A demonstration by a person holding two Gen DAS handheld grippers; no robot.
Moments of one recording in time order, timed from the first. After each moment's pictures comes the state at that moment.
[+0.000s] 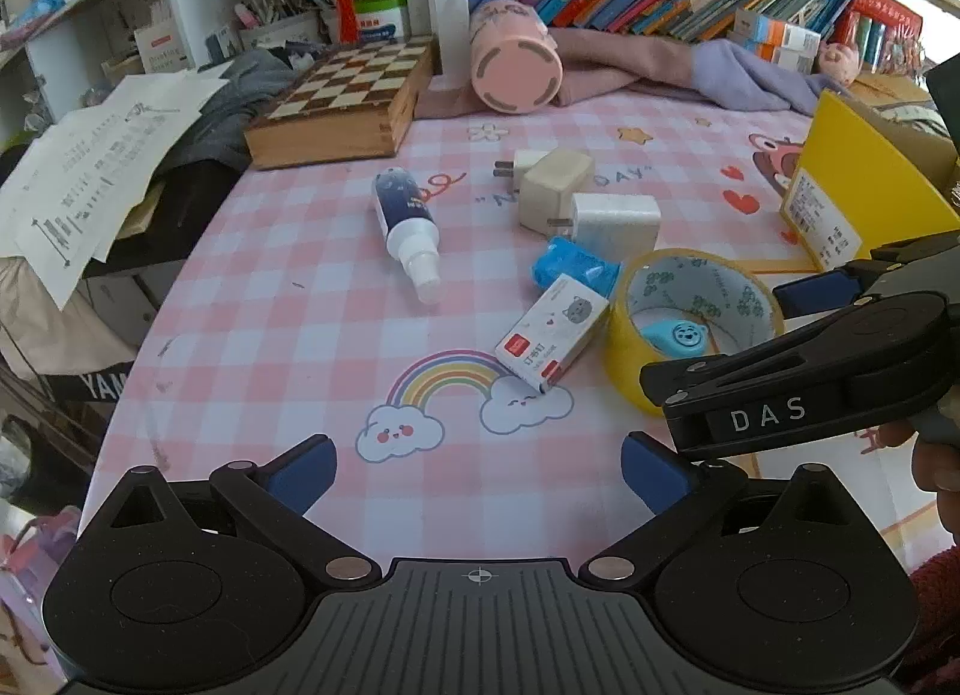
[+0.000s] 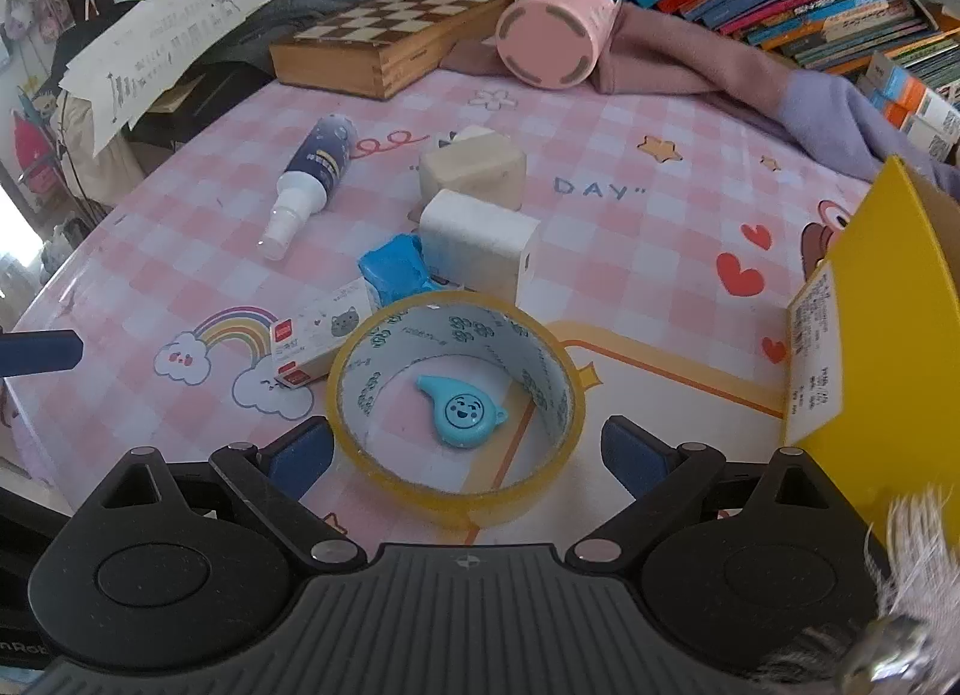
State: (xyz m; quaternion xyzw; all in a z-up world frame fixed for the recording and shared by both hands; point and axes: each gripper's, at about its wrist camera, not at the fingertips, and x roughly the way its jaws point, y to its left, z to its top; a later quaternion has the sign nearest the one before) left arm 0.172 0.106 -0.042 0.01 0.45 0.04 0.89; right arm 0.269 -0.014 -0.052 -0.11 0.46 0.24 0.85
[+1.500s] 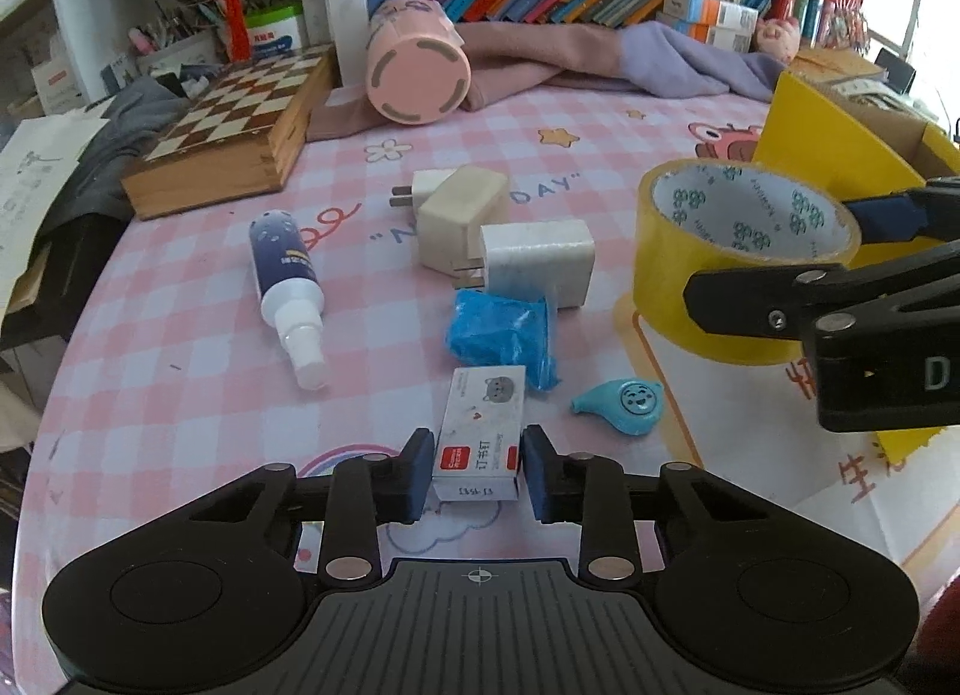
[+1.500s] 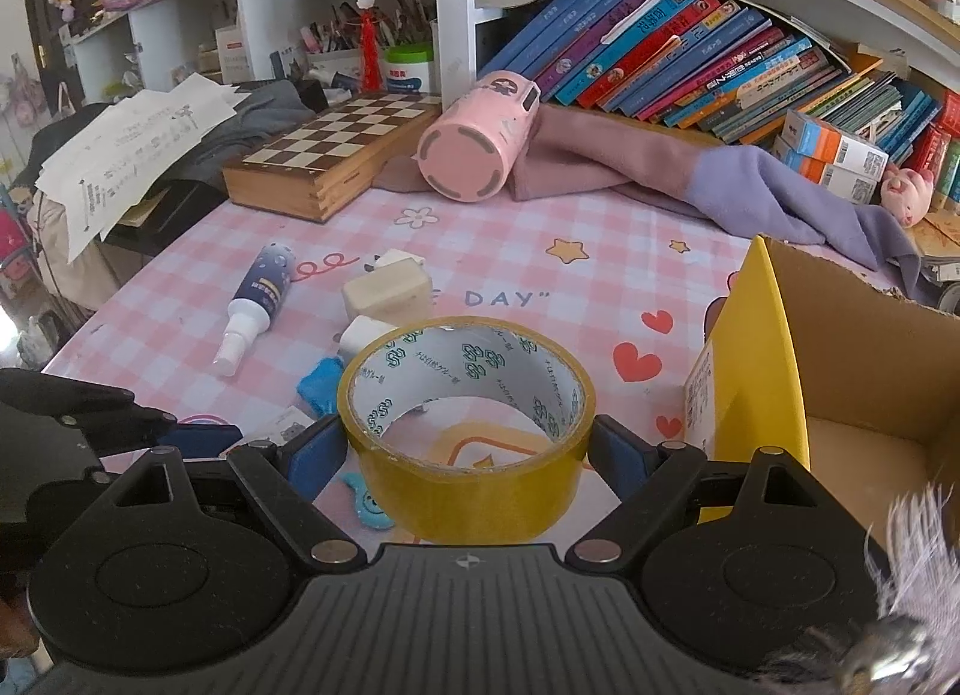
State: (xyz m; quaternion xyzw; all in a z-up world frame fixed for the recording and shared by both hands) left arm 0.223 0.088 -0.061 0.03 0.44 -0.04 0.90; right arm 0.264 -0.054 -0.012 -0.07 0.37 0.21 0.90
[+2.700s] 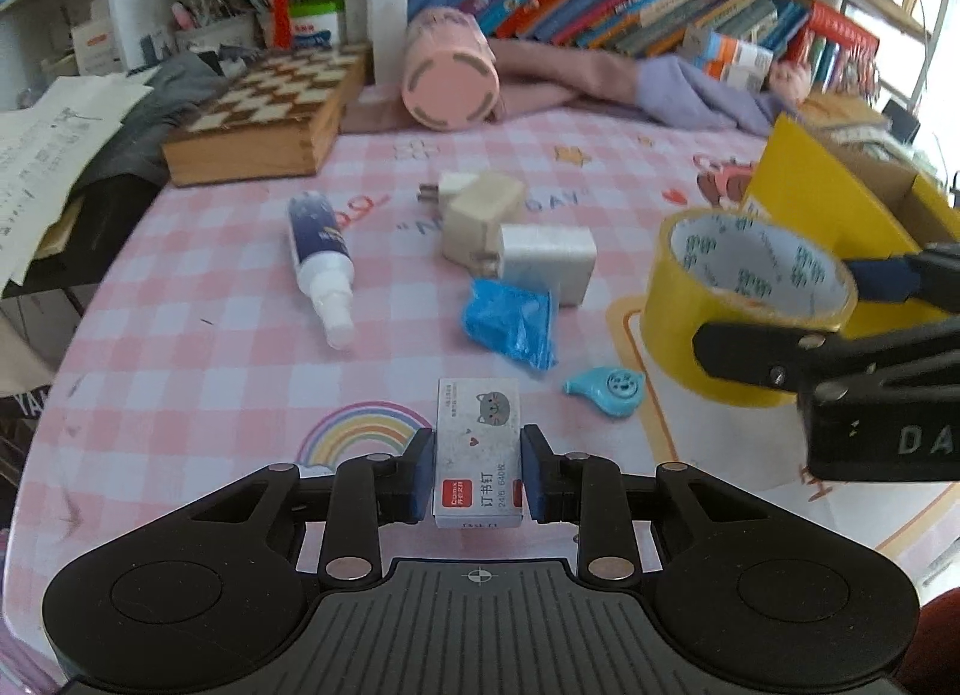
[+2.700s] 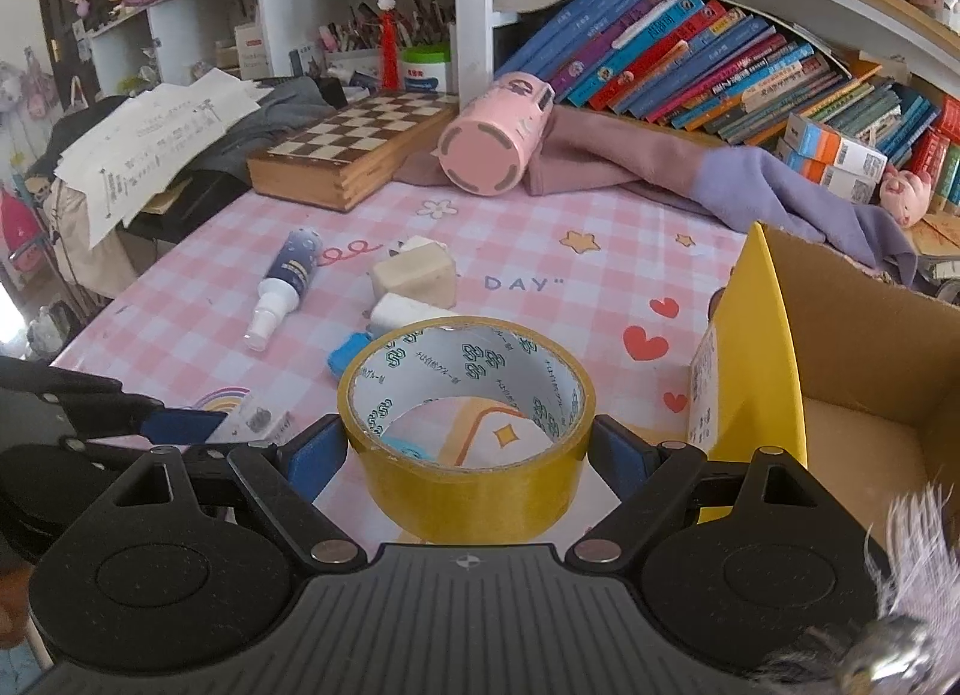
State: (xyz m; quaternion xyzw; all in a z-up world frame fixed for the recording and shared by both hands) left arm 0.194 0.101 -0.042 -0.03 0.43 -0.03 0.90; right arm 0.237 -0.055 -0.004 -0.08 0.36 0.22 0.90
